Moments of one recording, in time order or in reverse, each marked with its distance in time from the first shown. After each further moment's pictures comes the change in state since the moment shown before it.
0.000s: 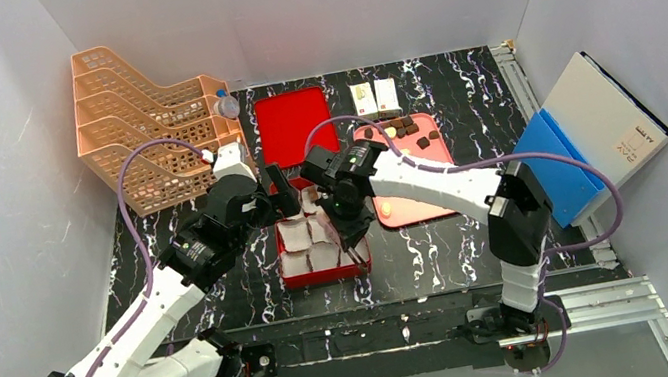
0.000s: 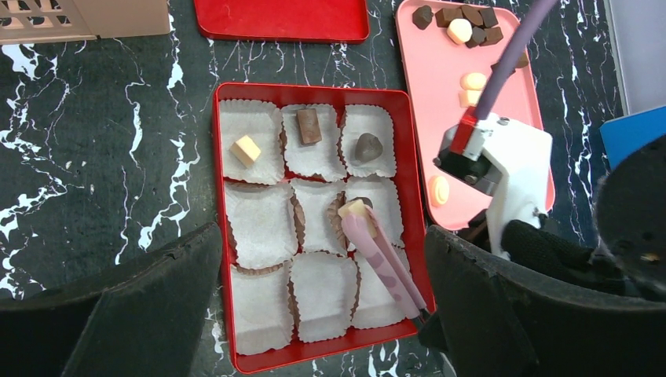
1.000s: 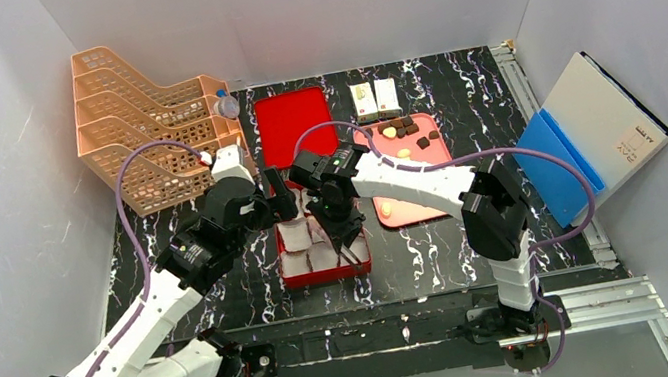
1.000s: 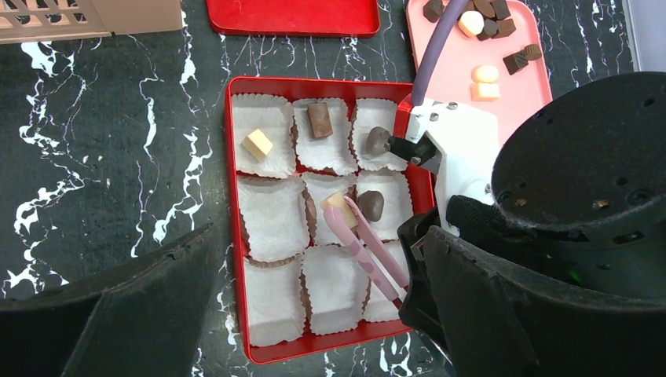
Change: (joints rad) left arm 0.000 -0.017 0.000 -0.033 -0.008 0.018; right arm 0.006 0.127 0.081 0.003 -0.005 -0.039
